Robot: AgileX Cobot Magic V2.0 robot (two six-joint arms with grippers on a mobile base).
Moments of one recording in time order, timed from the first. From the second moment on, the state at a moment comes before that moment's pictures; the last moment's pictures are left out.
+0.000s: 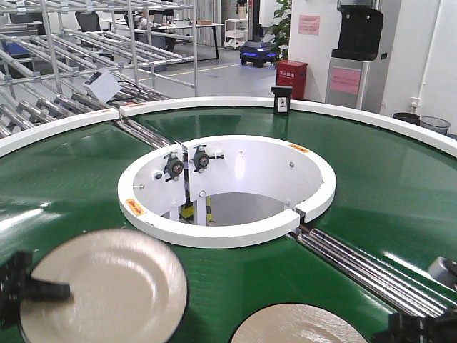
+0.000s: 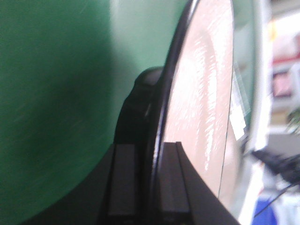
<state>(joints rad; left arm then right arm) 0.33 1.64 -0.99 -1.30 1.09 0.82 -0.17 1.50 -0.77 0.92 0.67 -0.68</state>
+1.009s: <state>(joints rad) 0.33 1.34 -0.98 -1.38 1.02 0.71 0.00 1.70 -0.80 1.25 0.75 -0.87</state>
